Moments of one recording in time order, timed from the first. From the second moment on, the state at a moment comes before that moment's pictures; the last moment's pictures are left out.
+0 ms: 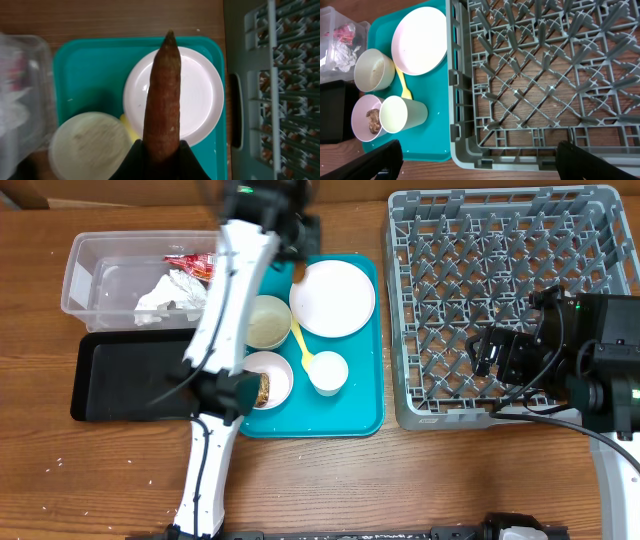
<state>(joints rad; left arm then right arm) -0.30 2.50 3.03 -1.65 0.08 -0.32 -0.08 1.14 1.29 -1.15 -0.30 0.15</state>
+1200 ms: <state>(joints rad) 0.30 1.79 1.20 -0.89 0.06 -0.25 -0.08 1.14 1.29 -1.12 -0.30 0.15</state>
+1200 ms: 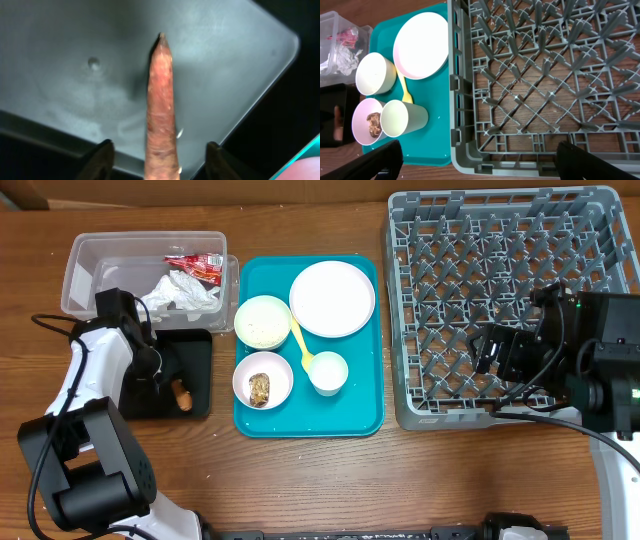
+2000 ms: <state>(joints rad) -0.32 1.79 1.47 -1.07 0.20 0.10 -0.08 1.14 1.29 -1.12 -0.30 0.15</state>
